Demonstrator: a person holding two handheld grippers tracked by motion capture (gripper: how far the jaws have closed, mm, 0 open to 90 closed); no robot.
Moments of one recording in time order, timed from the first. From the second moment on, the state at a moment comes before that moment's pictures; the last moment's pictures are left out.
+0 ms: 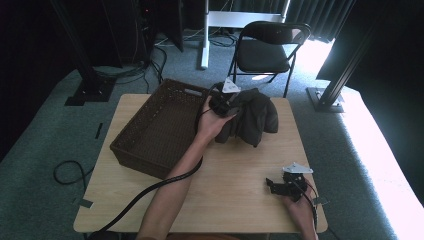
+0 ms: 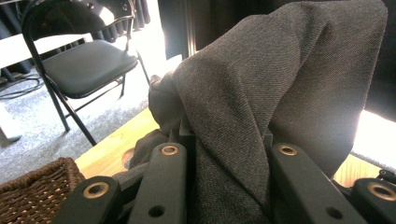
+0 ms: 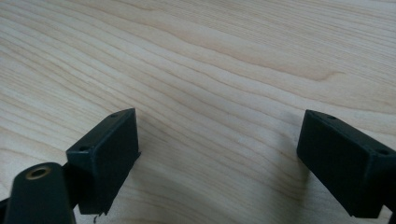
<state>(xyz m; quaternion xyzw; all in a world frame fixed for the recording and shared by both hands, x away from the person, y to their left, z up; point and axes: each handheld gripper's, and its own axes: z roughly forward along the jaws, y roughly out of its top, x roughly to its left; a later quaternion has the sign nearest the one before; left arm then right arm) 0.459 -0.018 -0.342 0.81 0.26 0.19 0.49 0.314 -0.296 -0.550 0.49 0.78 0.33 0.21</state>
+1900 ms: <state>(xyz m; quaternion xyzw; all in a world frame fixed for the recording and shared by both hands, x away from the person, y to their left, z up) 0.471 -0.032 -0.391 0.82 0.30 0.18 0.46 0.313 -0.296 -0.550 0.49 0.78 0.33 0.21</state>
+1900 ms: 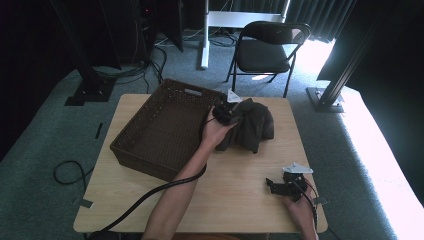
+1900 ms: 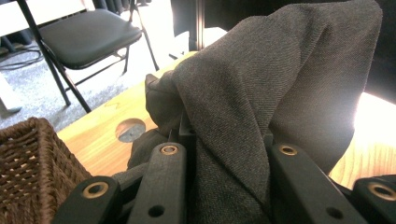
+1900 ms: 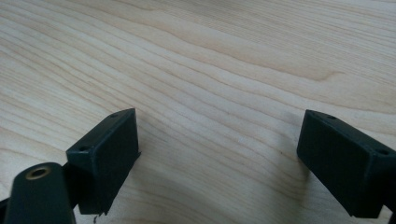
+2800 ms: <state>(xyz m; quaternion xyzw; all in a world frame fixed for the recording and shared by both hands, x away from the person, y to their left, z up) 0.474 -0.038 -0.421 0.84 0.30 0.13 0.44 0.313 -0.296 -0.550 0.49 0.78 0.33 0.21</state>
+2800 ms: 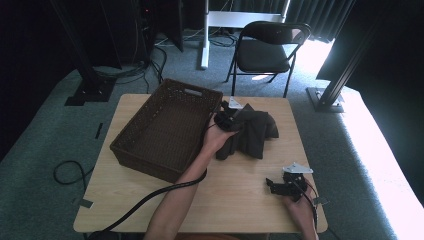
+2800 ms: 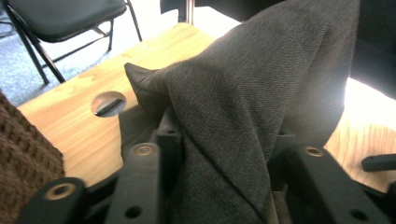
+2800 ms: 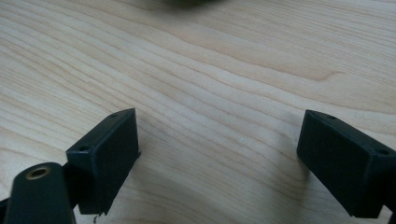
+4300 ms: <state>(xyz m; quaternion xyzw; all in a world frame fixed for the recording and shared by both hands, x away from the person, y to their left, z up) 0.439 0.000 -0.364 0.81 0.27 0.16 0.49 0.314 -0.296 -0.550 0.49 0.78 0.33 0.21</state>
